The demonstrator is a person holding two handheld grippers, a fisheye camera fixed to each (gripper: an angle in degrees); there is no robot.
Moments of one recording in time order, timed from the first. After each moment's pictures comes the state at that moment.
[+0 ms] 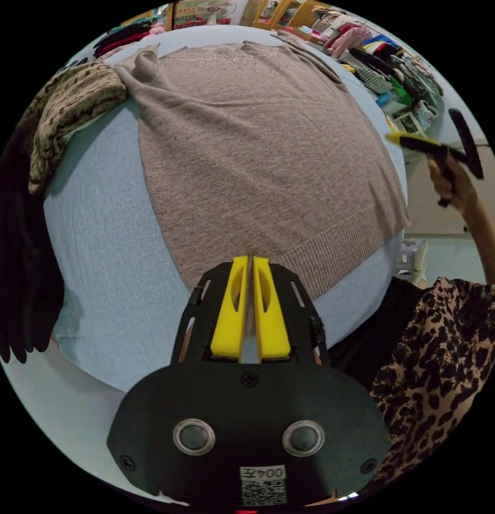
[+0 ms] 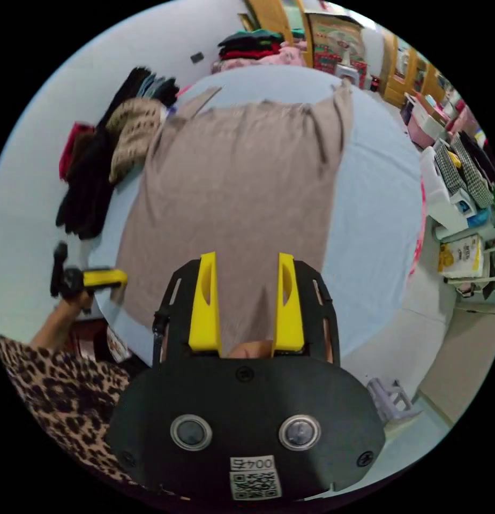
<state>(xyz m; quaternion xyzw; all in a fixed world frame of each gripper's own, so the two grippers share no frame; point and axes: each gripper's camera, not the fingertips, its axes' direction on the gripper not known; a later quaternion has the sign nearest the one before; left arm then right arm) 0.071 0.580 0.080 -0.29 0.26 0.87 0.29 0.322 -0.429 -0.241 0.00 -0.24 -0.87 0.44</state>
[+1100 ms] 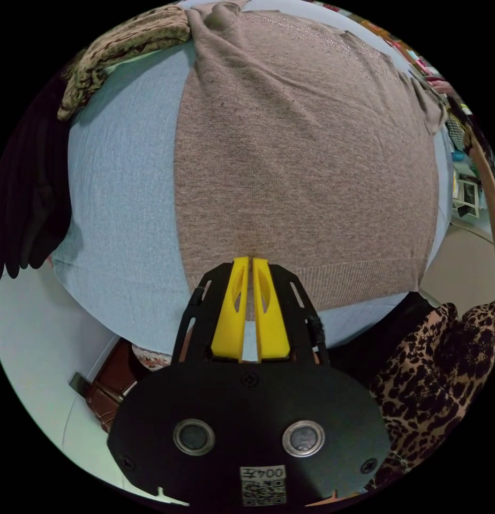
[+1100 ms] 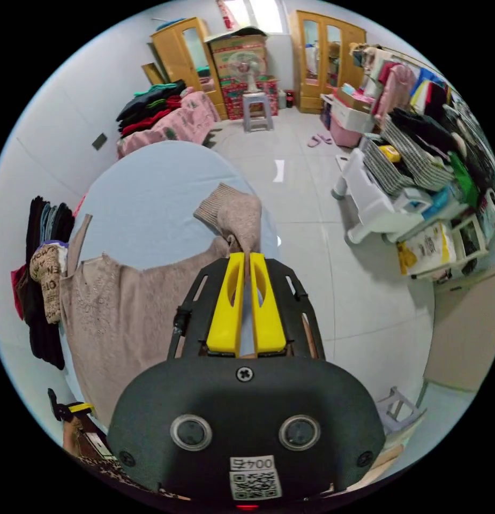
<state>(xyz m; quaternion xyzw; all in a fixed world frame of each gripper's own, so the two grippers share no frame) 0.143 0.644 0.079 -0.35 0.10 0.83 0.42 0.016 -0.560 -0.324 0.09 -0.29 -0.76 0.57</state>
